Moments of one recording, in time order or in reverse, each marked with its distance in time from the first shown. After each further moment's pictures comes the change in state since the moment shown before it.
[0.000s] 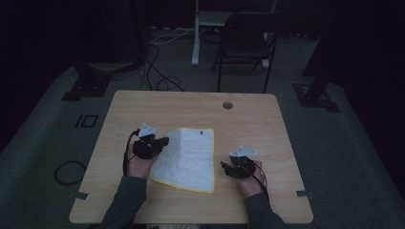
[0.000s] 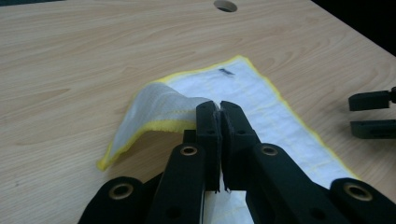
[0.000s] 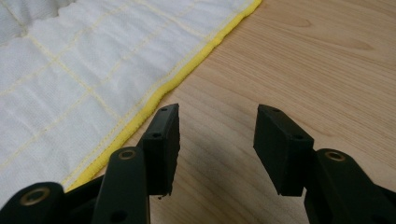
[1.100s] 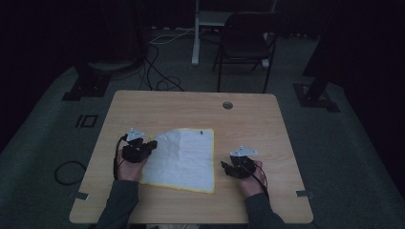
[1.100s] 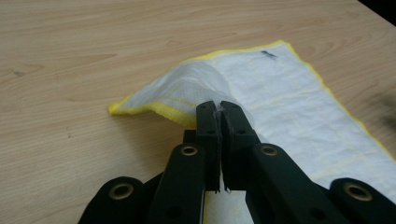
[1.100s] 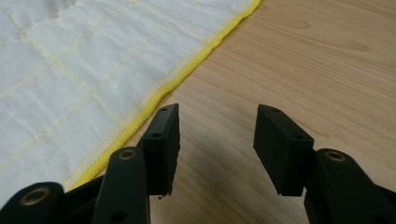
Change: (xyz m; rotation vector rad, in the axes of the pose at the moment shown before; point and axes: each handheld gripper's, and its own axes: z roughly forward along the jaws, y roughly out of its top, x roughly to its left) left arm 0.031 -0.028 -0.007 0.006 0.071 -0.068; right arm -0.001 0.001 -0.001 -0.005 -0.001 0.002
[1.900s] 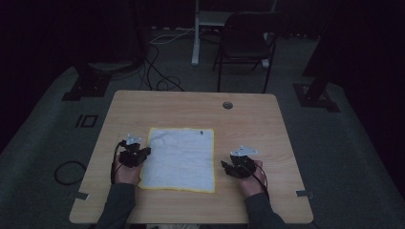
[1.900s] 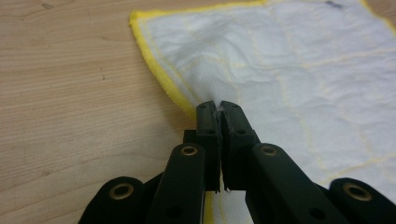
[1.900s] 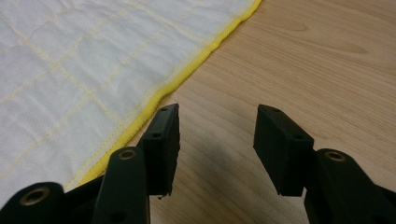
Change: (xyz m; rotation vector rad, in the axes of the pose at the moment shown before) left arm 0.025 -0.029 0.016 0.086 0.082 -0.050; right arm -0.001 0.001 -0.001 -0.004 0.001 0.002
